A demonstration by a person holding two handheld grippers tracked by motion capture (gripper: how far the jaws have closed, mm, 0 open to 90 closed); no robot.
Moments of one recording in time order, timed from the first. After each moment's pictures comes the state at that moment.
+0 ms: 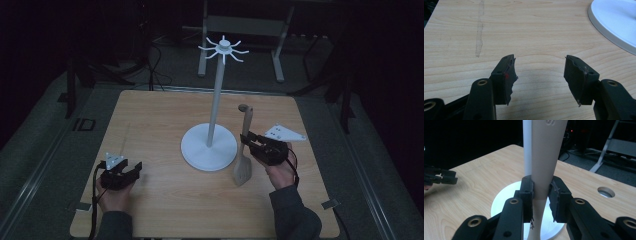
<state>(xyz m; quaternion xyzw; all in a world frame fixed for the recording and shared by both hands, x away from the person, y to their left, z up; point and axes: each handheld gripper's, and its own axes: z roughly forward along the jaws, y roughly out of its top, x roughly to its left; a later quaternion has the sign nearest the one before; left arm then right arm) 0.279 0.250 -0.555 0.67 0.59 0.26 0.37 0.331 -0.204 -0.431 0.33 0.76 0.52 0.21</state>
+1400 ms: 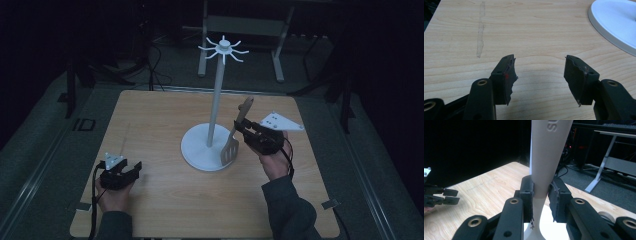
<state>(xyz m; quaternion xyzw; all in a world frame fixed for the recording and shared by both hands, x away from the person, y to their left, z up) 0.279 0.251 -0.554 0.66 0.59 0.26 0.38 0.339 -0.182 -0.395 0.30 0.74 0.55 0.24</state>
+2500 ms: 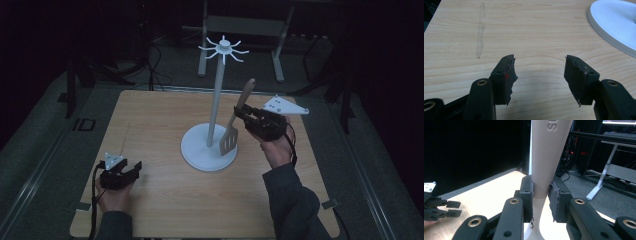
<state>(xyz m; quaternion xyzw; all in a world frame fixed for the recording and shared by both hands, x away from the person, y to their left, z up) 0.278 0.251 -0.553 0.66 0.59 0.26 0.38 0.352 -0.179 -0.357 0.29 0.73 0.57 0.24</state>
